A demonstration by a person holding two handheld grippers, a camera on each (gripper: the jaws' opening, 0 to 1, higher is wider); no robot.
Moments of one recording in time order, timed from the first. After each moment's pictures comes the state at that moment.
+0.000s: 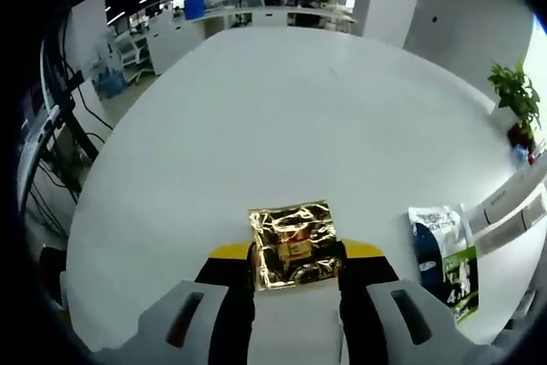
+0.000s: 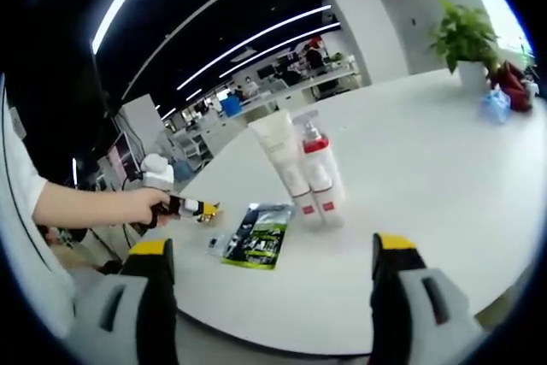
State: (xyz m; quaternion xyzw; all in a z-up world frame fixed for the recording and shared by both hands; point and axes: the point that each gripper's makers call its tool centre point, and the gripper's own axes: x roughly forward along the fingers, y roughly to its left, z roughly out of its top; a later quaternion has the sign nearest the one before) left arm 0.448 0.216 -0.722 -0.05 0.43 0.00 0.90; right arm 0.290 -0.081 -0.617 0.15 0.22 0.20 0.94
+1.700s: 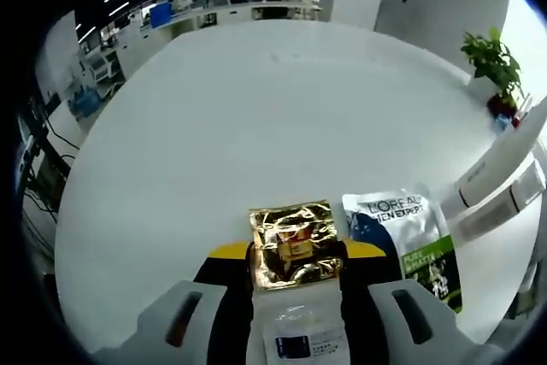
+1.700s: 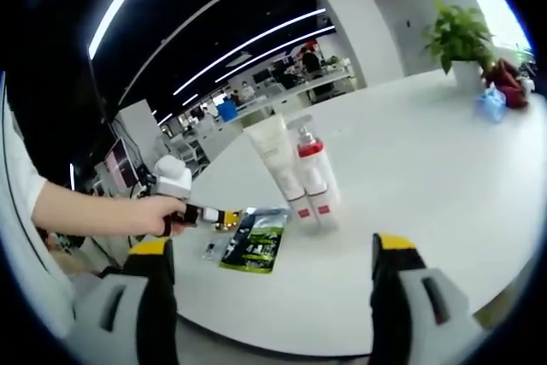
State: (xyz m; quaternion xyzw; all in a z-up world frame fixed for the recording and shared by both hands) left arm 0.448 0.149 -0.738 -0.01 0.44 -0.06 0.89; right arm 0.291 -0.086 -0.615 0.16 0.21 0.19 0.95
